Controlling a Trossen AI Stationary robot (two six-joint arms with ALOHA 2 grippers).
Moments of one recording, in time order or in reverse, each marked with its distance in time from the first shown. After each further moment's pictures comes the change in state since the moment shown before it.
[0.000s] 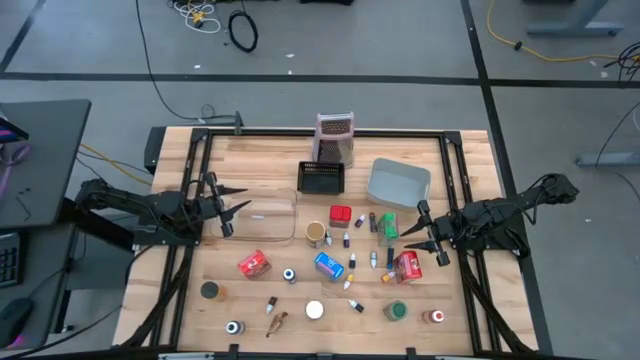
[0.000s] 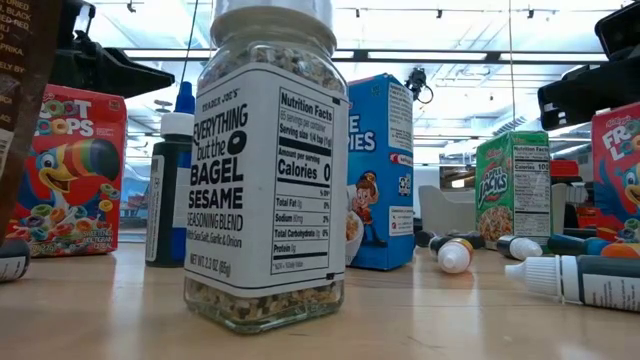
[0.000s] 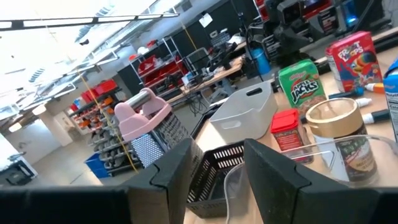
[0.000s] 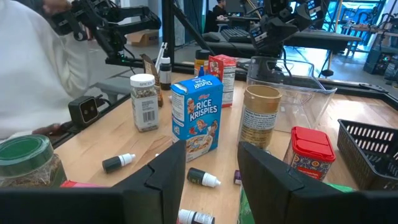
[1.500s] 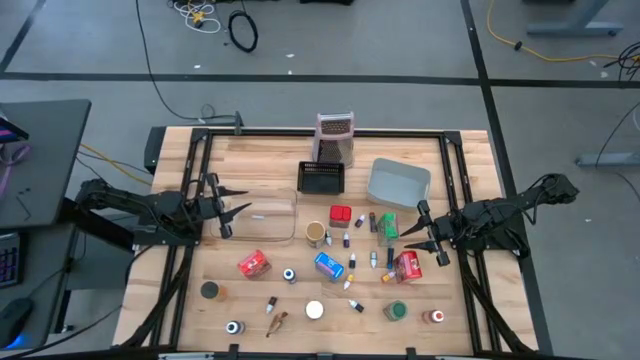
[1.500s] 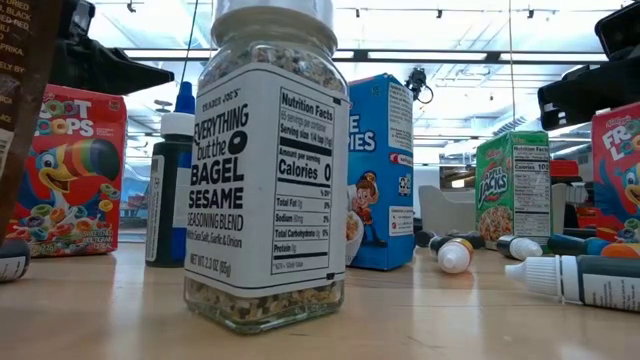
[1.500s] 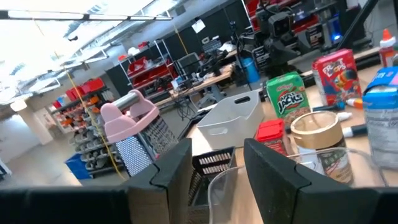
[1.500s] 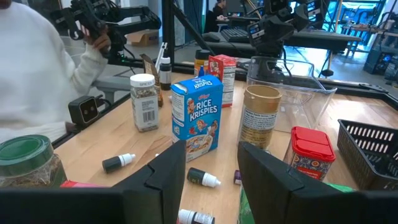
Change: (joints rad) left arm 0.000 0.000 0.000 0.004 0.046 -0.097; right arm 0.000 0.000 0.000 0.000 0.000 0.000
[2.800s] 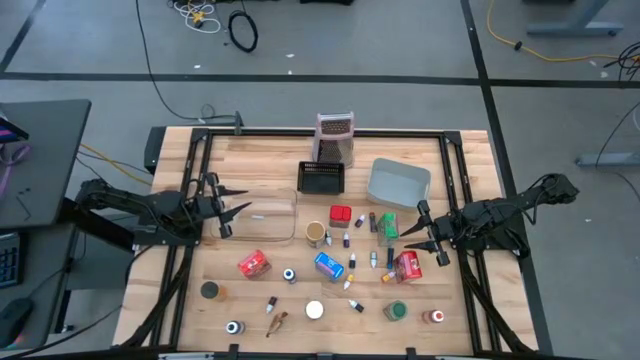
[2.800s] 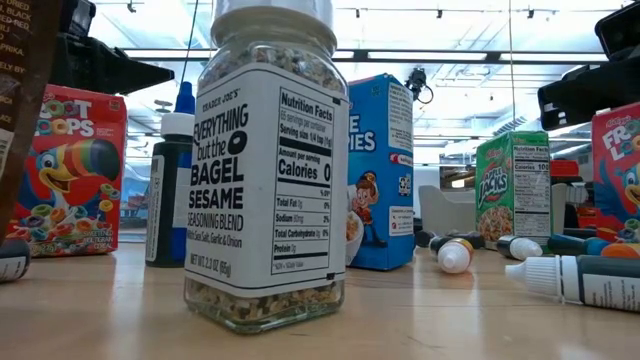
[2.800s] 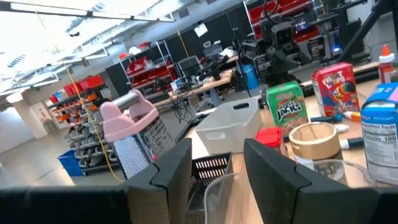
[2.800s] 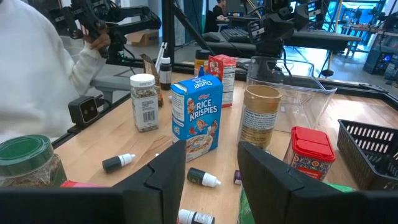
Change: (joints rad) left arm 0.000 0.000 0.000 0.013 -0.001 -0.032; right arm 0.000 0.000 0.000 0.000 0.000 0.000
